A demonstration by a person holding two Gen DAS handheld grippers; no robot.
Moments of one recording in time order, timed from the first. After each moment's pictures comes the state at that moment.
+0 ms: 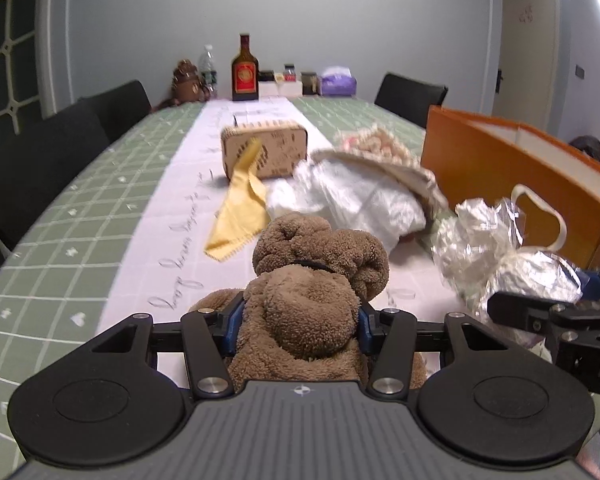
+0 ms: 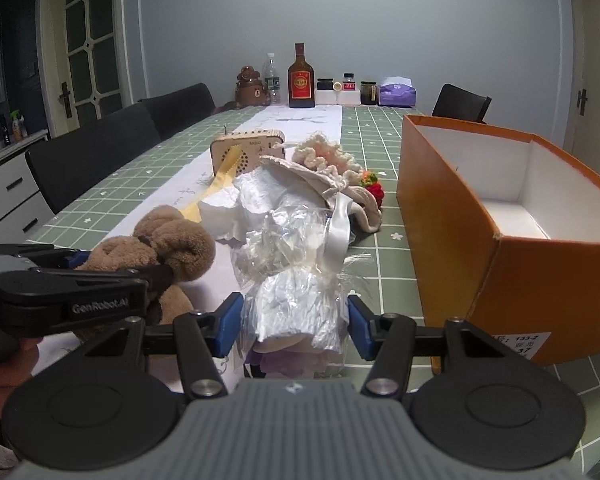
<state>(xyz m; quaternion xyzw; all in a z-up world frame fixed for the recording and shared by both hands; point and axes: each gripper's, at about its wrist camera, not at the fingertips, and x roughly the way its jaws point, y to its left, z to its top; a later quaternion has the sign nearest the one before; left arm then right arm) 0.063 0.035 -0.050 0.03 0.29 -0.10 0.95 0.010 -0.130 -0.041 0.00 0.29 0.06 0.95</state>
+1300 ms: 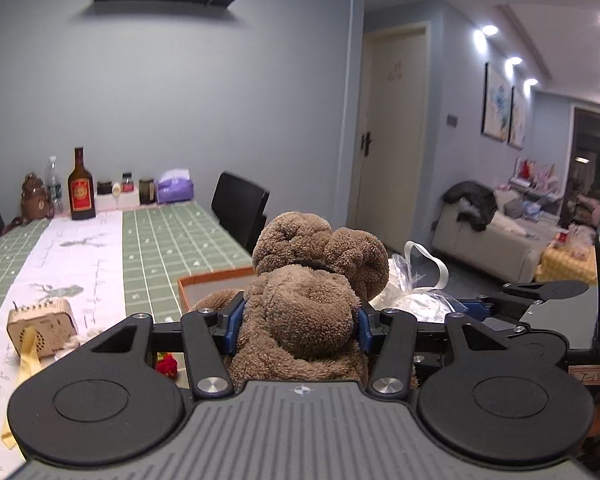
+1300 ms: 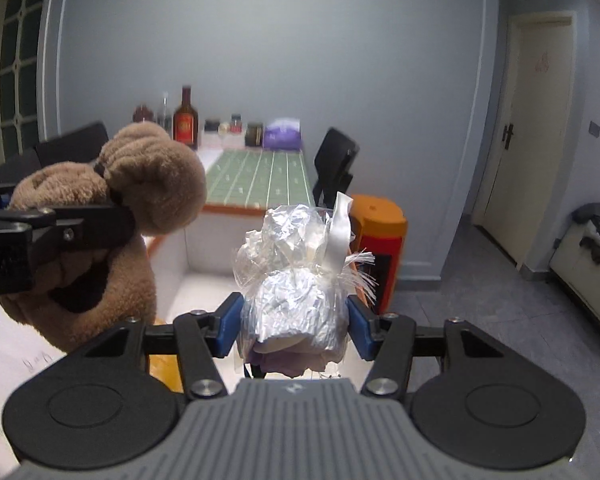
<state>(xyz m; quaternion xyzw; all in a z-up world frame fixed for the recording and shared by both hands) 0.093 -0.168 0.044 0.03 0.19 -0.29 0.94 0.036 -0.332 0.055 -0.05 0.27 -0.04 0.96</state>
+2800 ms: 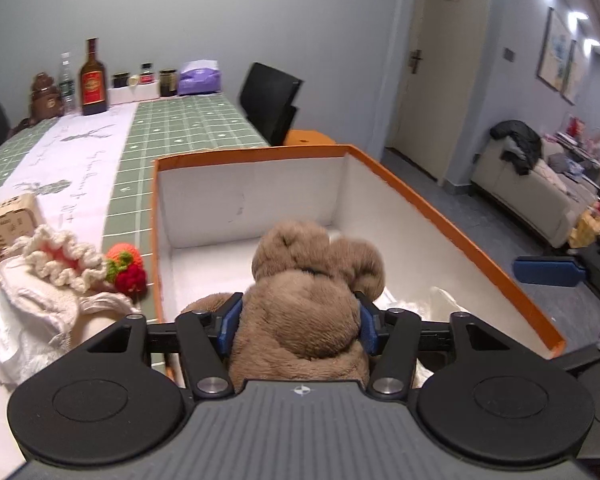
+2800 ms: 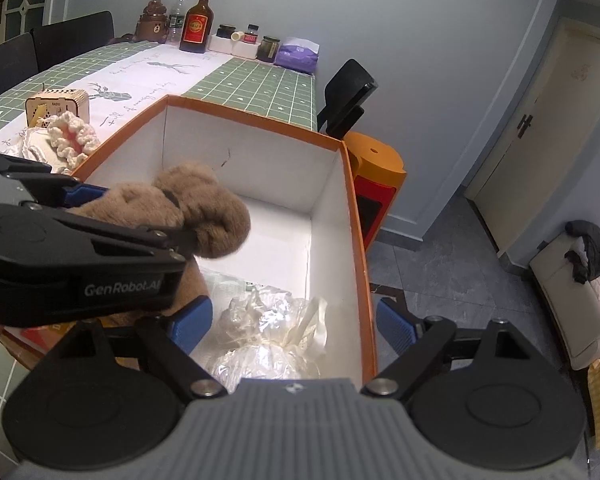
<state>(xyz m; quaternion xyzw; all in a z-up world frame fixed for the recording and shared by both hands) 0.145 -0.212 -0.013 0.03 0.33 -0.24 0.91 0.085 -0.339 0.025 -0.15 0.38 -0.04 0.91</state>
